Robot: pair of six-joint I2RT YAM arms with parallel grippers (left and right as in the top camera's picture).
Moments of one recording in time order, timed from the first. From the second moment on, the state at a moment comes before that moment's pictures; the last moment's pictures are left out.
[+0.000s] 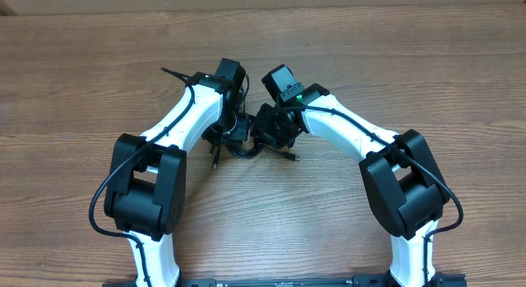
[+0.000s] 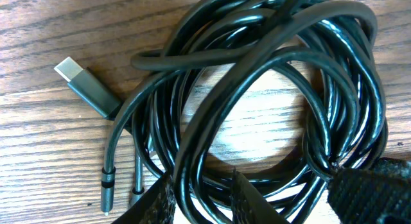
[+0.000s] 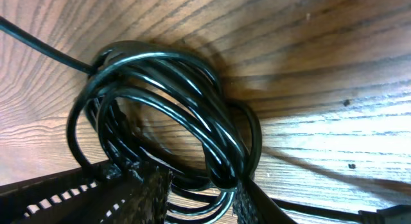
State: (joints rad) left arm -0.33 2.03 1.46 -0.97 0.08 -0.26; right arm 0.57 2.08 1.49 -0.66 -0.37 1.01
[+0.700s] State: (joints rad) left arm -0.33 2.03 1.46 -0.97 0.07 -0.26; right arm 0.59 2.13 1.50 -0.68 -0.30 1.07
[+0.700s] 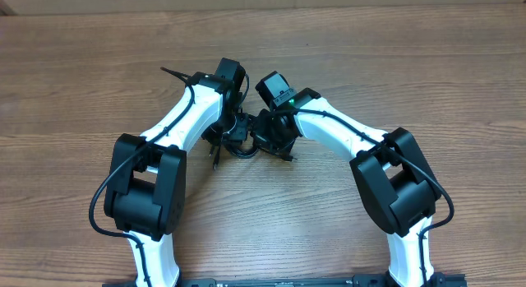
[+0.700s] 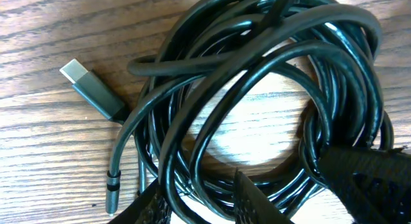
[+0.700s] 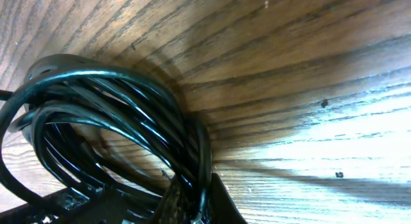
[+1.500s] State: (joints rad) left arm -0.34 2.03 1.46 -0.96 0.01 -0.26; right arm 0.25 2.13 1.50 -0.75 -0.99 0.40
